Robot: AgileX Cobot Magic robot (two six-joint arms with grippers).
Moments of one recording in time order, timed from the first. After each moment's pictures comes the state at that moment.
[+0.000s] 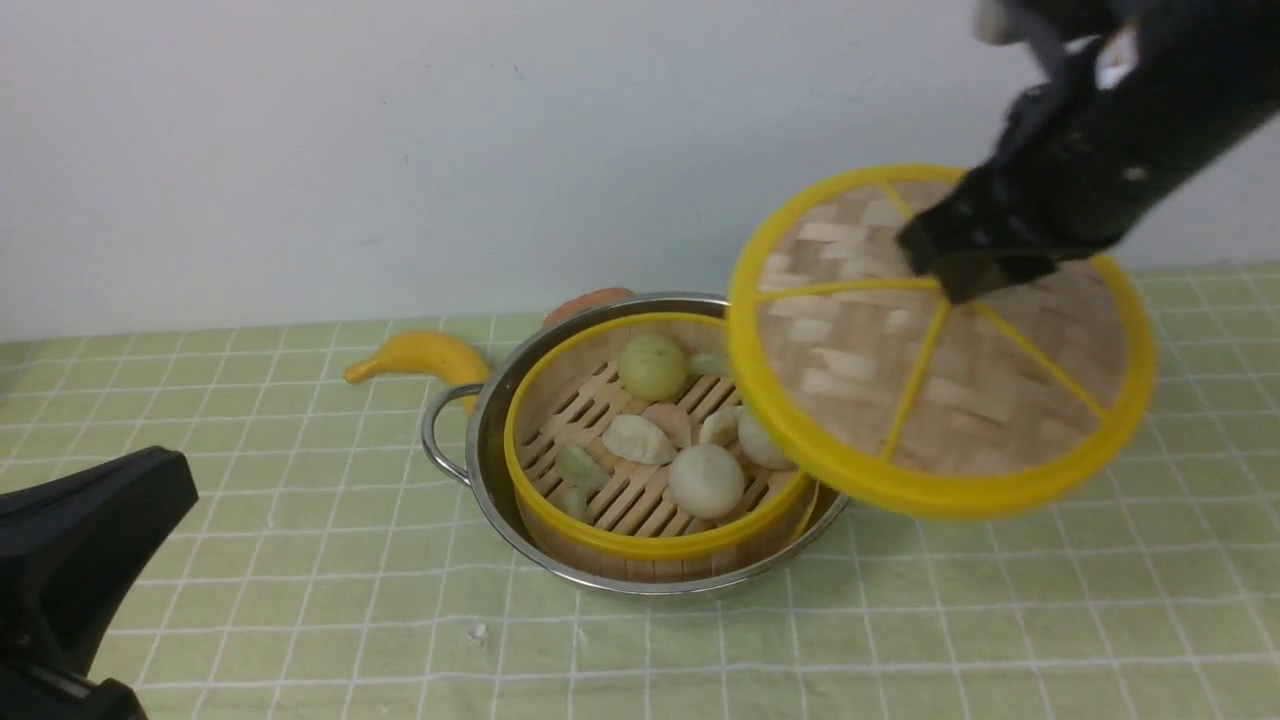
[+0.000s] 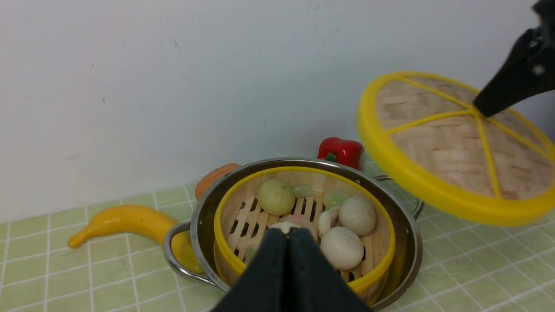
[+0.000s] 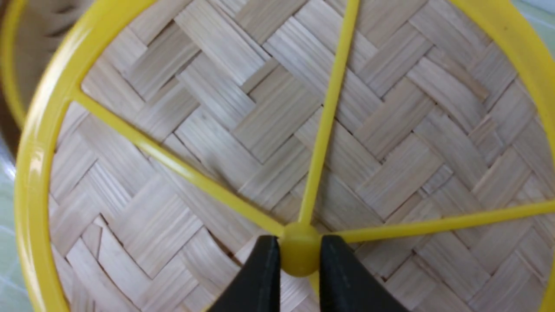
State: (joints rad) right arm 0.50 1.70 -1.67 0.00 1.23 0.13; left arm -0.33 0.45 -0.54 -0.25 0.40 0.17
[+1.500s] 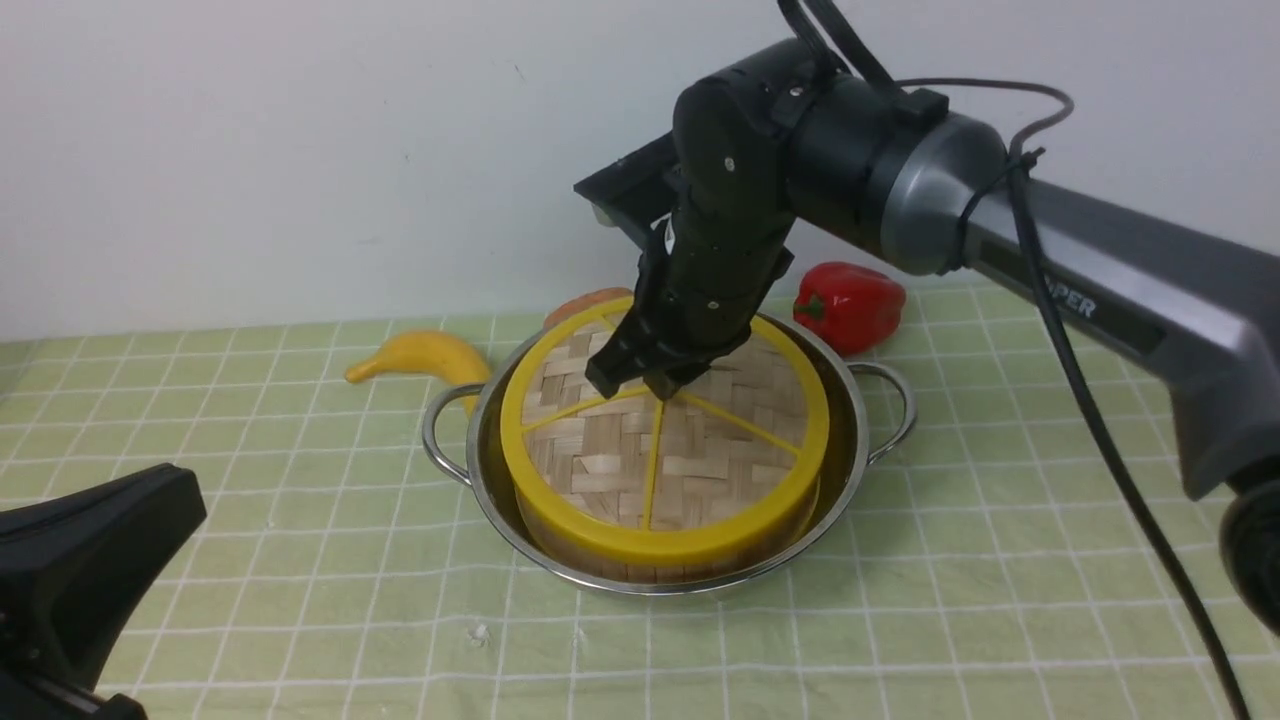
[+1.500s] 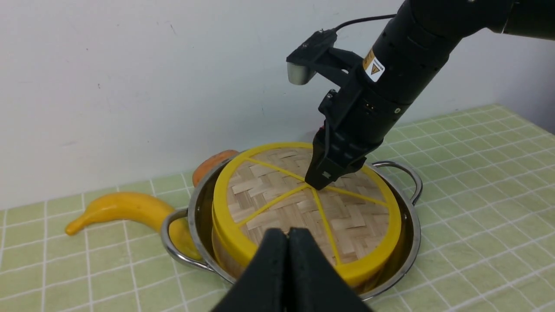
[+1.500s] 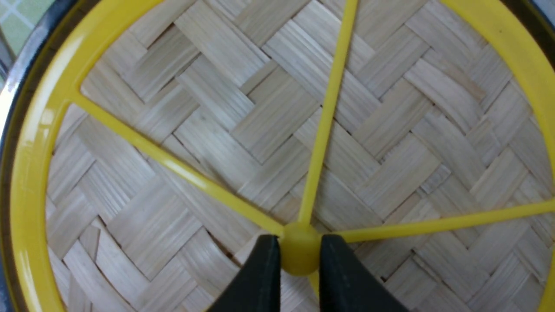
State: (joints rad) right arm 0.66 2.23 -2.12 0.00 1.23 0.04; left arm -0.33 0.45 -0.54 -0.25 0.43 0.17
